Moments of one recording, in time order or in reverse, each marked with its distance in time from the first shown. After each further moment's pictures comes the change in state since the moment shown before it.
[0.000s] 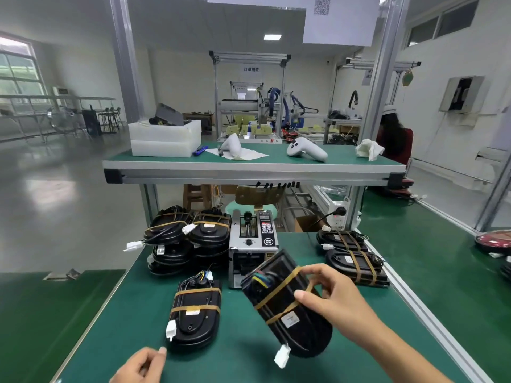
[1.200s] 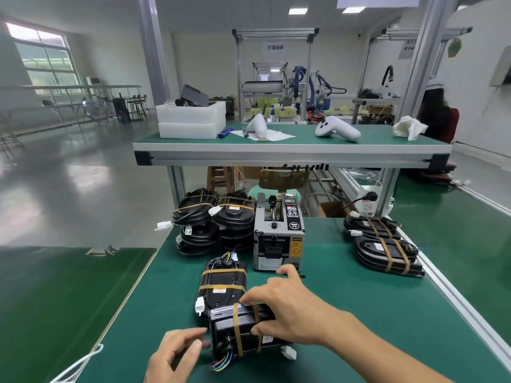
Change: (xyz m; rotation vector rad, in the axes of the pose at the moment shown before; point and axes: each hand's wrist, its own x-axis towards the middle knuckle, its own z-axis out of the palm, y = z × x) left_hand -0.022 -0.025 -0.020 -0.243 -0.262 0.237; right_hand 0.021 -0.040 0.105 -0.665 -0.468 -0.531
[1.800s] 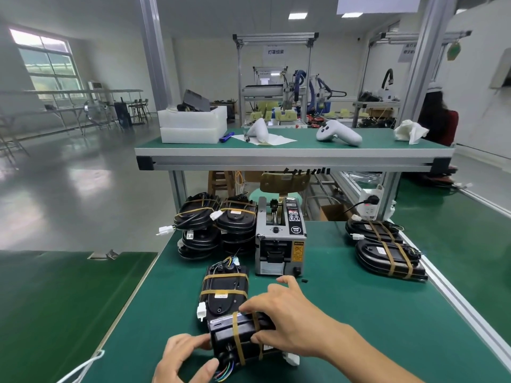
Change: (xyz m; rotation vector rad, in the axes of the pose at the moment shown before) left_hand 0.006 -0.023 0.001 0.158 -0.065 0.186; right_hand 0.001 -0.004 0.010 0.011 0.024 0.017
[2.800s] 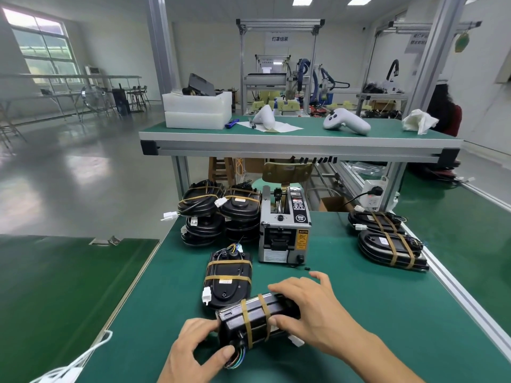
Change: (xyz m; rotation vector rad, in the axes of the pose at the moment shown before) left_hand 0.003 0.014 0.001 -0.090 -0.088 0.006; right_hand -0.032 0.020 0.026 0.051 0.107 0.235
